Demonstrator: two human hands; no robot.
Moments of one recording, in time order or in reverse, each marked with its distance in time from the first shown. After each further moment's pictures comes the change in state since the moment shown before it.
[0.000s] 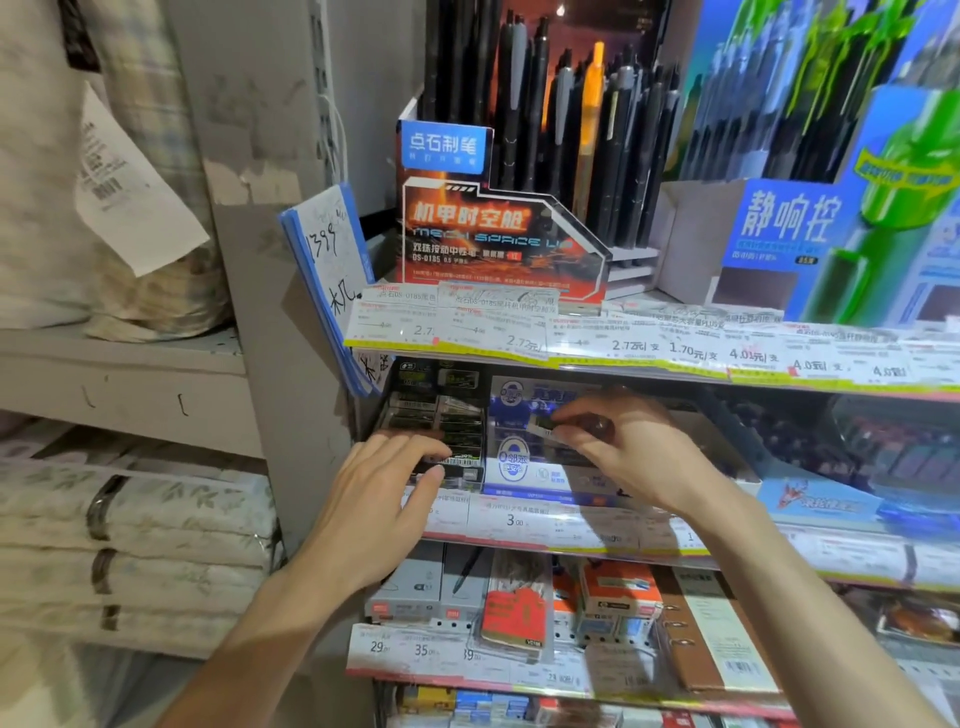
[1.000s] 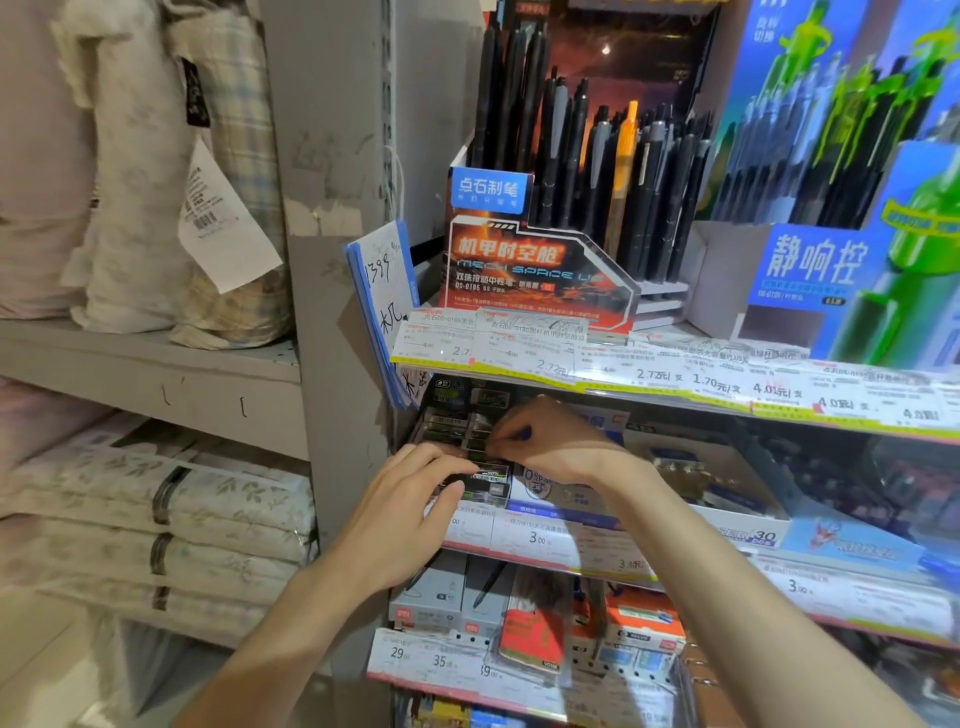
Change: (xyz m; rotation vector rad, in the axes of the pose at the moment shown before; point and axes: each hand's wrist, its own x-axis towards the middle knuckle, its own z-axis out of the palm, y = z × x) left_hand -0.004 0.003 -0.009 -0.058 -0.040 -0.025; right_hand 0.072 -0.047 0.046 0.088 -0.306 -0.050
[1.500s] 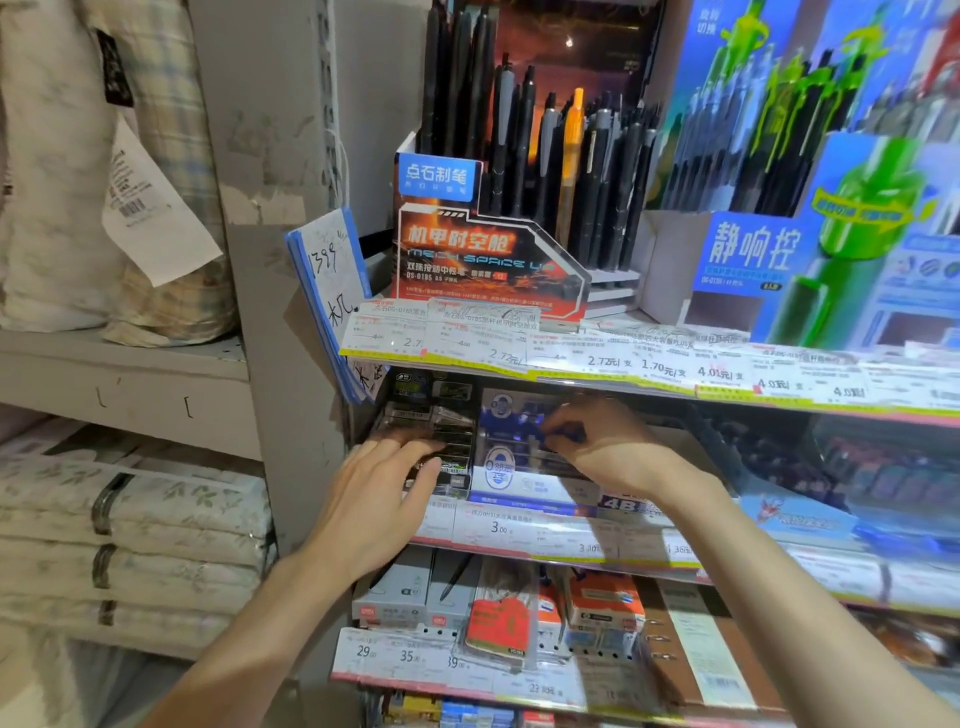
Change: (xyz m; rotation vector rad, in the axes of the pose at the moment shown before) left_hand 0.013 0.001 0.018 0.138 0.048 -0.103; right_hand -0.060 0.048 -0.036 -0.188 0.153 0.160
